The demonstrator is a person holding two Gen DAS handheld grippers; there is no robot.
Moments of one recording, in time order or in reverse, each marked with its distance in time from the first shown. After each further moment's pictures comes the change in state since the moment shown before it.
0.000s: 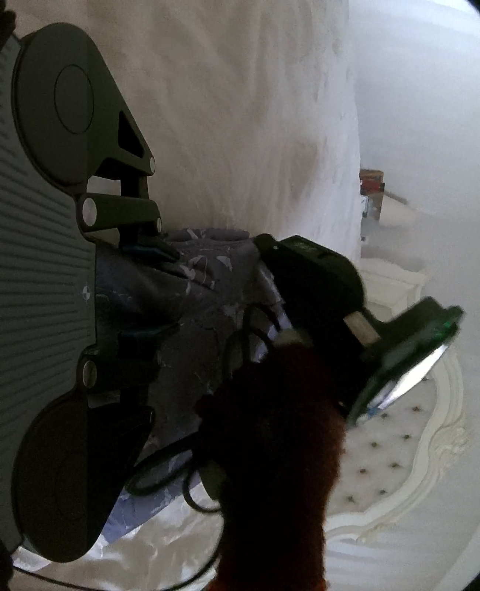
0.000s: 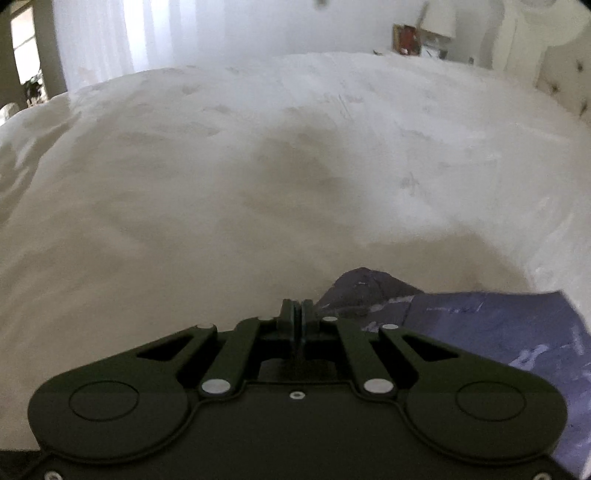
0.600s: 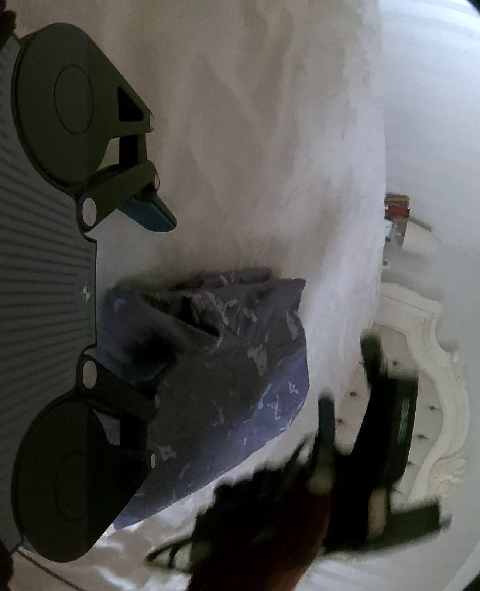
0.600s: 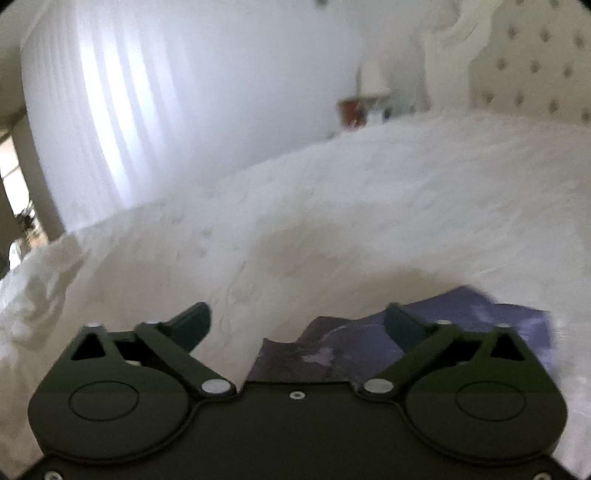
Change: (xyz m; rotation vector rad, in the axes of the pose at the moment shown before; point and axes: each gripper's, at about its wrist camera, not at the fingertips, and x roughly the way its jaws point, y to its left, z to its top) left arm -0.040 0.018 0.009 -0.072 0.084 0.046; right arm -0.118 -0.041 -0.043 0.264 -0.365 0.012
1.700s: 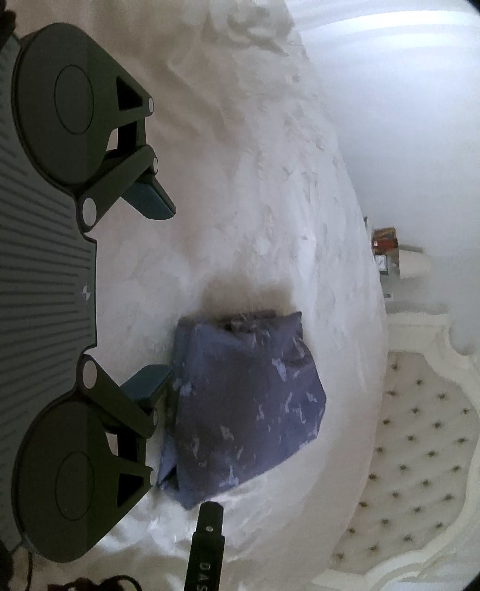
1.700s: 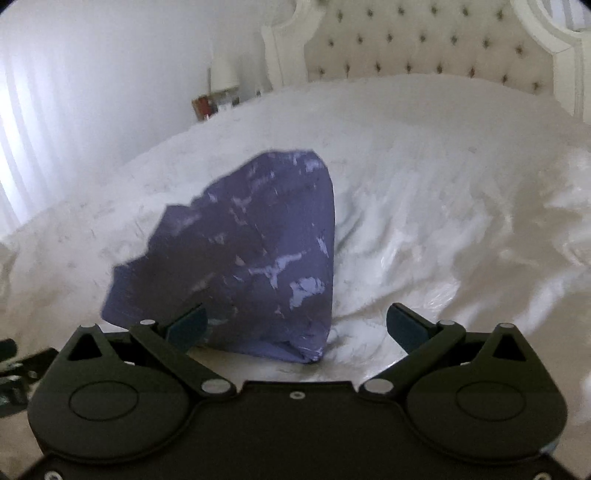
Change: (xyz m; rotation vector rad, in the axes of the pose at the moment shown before) left arm -0.098 -0.050 0.000 0.185 0.057 0.255; right arm -0.194 0.029 -0.143 0.249 0.029 -0.405
